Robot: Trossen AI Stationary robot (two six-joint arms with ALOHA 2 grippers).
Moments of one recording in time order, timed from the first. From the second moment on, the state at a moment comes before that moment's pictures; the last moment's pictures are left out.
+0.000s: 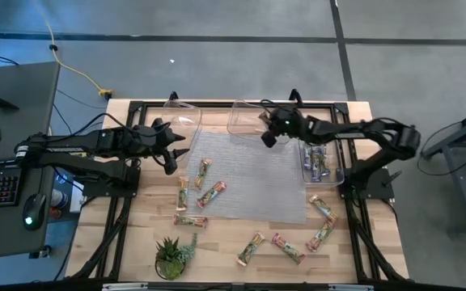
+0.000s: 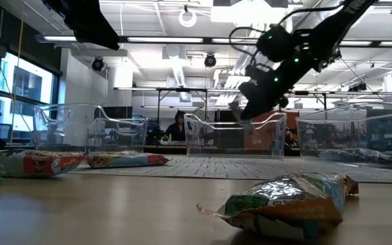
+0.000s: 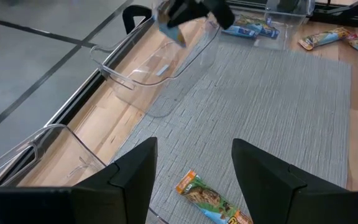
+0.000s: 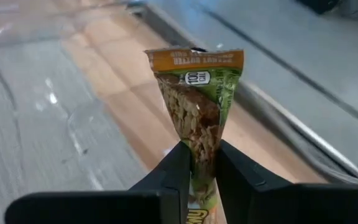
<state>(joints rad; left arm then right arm) 0.05 0.80 0.81 -0.57 -0.33 -0.14 -0.48 1.50 0.74 0.15 0.23 0.08</state>
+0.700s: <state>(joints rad) 0.05 0.80 0.81 -0.57 -0.33 -0.14 -0.29 1.64 1.22 -0.33 0.35 -0.16</state>
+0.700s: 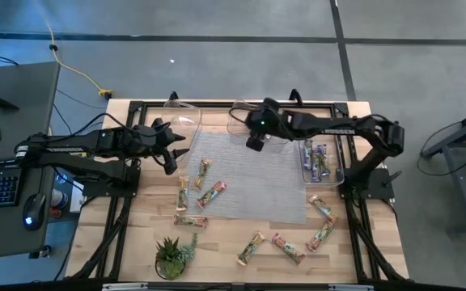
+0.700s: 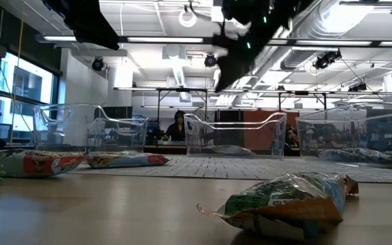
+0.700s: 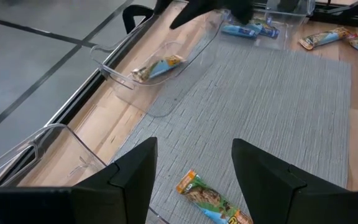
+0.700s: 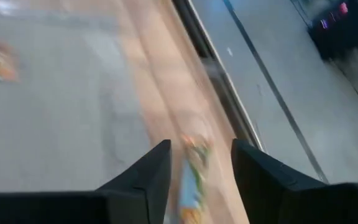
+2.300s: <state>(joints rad) 0.04 1.59 1.11 -0.95 -0.12 -0.66 -0.06 1.64 1.34 -0.36 0.28 -0.11</state>
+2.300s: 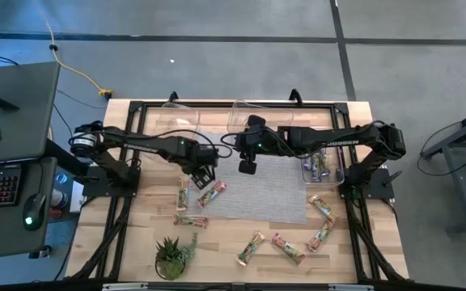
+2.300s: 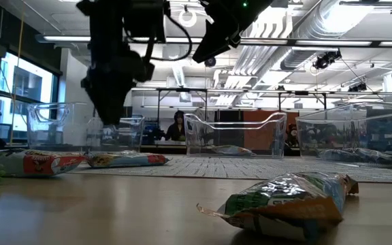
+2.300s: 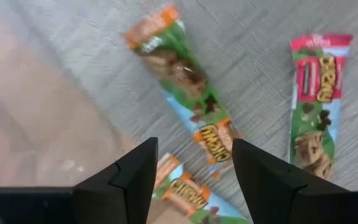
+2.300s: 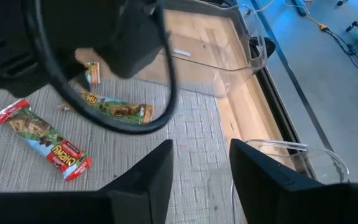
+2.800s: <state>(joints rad) -0.06 1.65 1.19 -0.96 -0.18 -0.54 -0.07 1.64 1.34 -0.45 0.28 -0.11</state>
